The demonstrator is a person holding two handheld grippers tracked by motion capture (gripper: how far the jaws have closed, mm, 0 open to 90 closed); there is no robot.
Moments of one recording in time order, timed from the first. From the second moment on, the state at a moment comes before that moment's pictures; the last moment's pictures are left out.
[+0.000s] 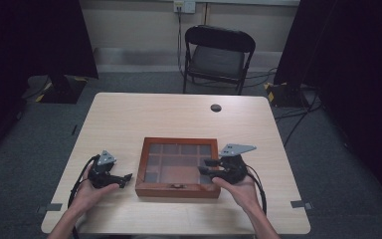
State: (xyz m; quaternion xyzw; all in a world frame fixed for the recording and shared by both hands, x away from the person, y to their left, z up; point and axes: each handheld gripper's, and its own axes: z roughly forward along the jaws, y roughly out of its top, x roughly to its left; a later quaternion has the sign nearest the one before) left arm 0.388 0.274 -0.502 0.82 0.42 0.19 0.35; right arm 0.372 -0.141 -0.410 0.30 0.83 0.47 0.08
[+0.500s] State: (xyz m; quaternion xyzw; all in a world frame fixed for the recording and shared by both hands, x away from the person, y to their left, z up) left arm 0.388 0.274 -0.502 0.82 0.42 0.19 0.35; right arm 0.369 -0.090 -0.424 0.23 0.86 0.45 0.02
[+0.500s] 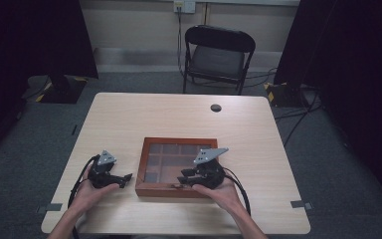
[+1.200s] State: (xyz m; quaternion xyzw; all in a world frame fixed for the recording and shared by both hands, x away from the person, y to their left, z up) left arm 0.388 0.274 -0.502 0.82 0.42 0.18 0.35; right arm 0.371 -0.073 -0.436 0.19 0.88 0.43 0.00
